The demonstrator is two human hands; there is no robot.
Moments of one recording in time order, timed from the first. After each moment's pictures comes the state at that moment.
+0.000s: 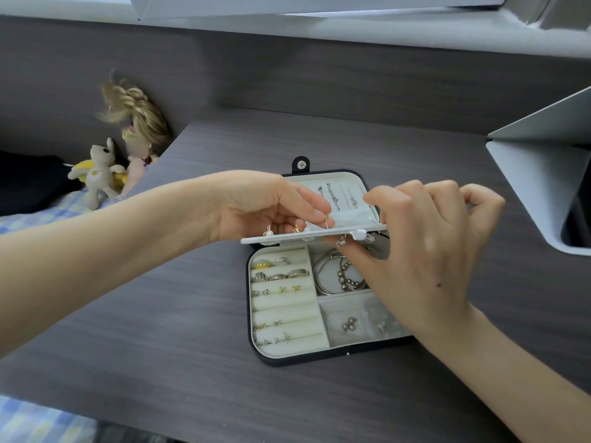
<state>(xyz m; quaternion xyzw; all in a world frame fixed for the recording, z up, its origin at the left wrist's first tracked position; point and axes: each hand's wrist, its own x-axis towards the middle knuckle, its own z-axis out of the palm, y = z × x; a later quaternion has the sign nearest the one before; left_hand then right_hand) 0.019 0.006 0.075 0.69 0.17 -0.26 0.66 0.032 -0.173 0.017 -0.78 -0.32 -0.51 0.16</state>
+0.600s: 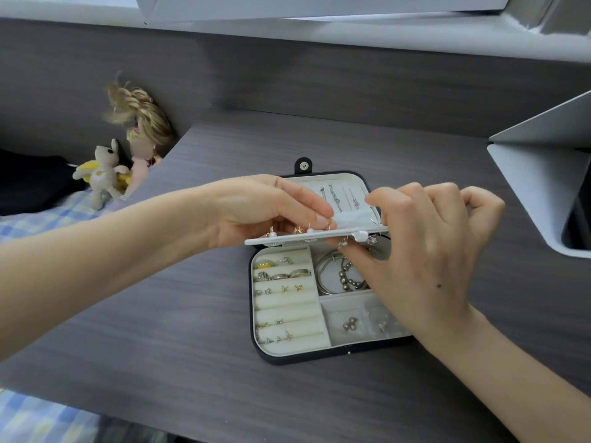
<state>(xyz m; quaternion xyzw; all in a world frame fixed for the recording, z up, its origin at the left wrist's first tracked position) 0.012 0.007 0.072 0.74 0.12 -0.22 0.63 0.033 -0.173 0.016 -0.78 -0.31 -0.52 0.17</state>
